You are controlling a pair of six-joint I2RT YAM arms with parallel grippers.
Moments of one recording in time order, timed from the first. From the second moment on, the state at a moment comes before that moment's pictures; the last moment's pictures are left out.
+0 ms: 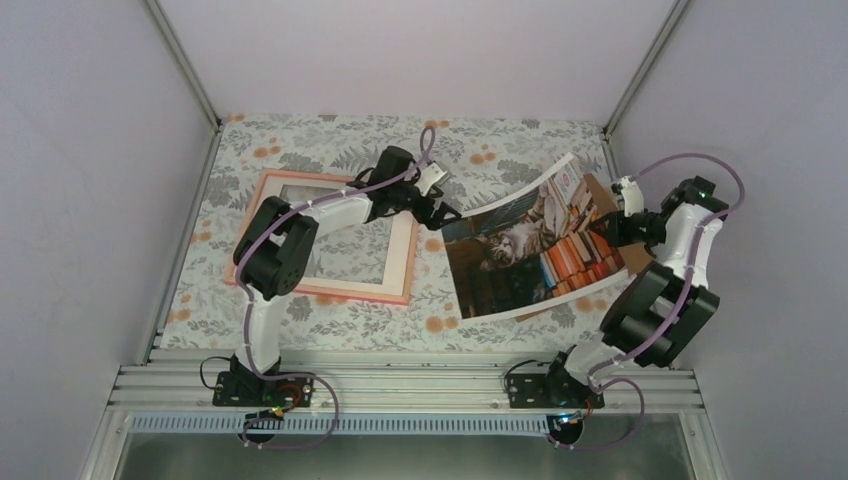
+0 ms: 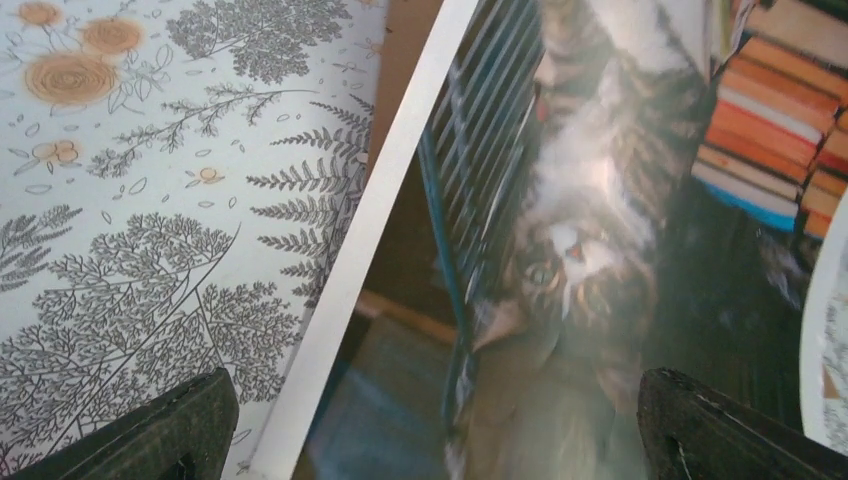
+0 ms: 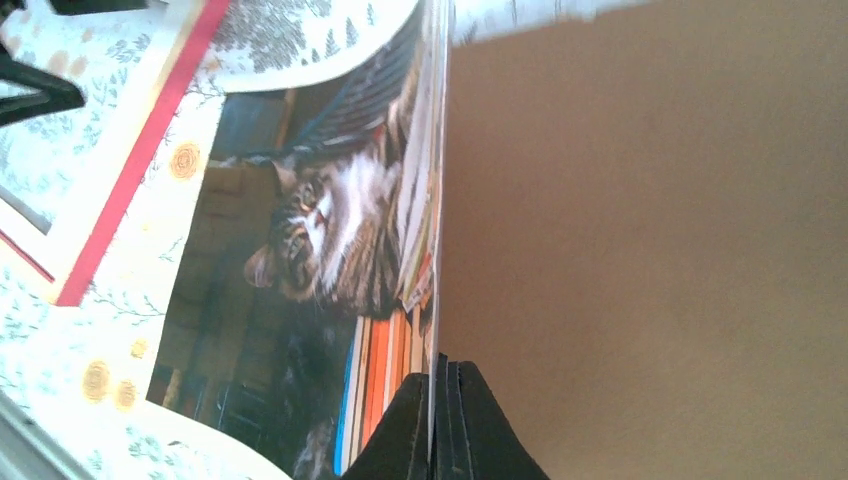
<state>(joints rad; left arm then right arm) -0.60 2.06 1.43 -0.02 0.59 0.06 -0.62 1.59 1.30 -1.18 -0.71 -0.81</state>
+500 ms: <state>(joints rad) -0.57 2.17 1.88 -0.17 0.83 0.51 -0.48 1.25 1.33 -1.19 -0.77 -1.22</state>
